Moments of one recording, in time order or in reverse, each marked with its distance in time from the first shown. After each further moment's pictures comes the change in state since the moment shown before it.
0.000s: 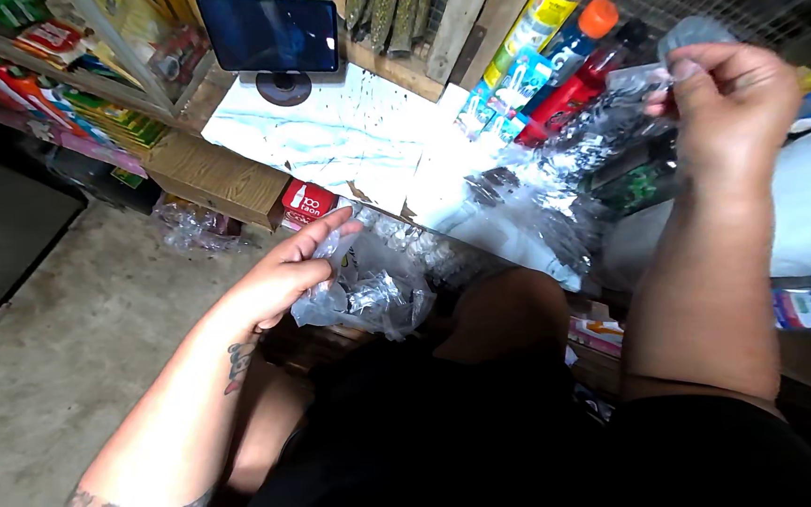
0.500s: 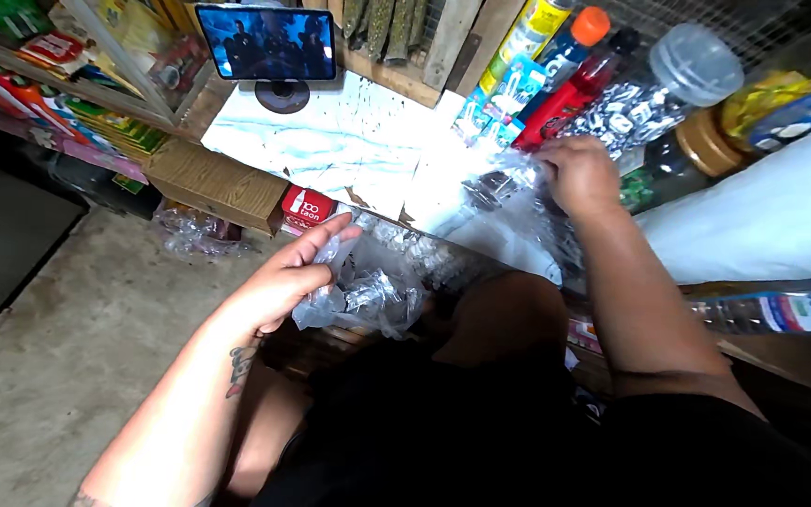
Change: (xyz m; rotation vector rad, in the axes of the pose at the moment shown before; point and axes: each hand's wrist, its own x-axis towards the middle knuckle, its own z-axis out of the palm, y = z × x) left_hand -0.002 0.001 0.006 0.029 0.048 -0.009; right_hand -0.019 0.061 0.066 -0.739 -0.330 -0.182
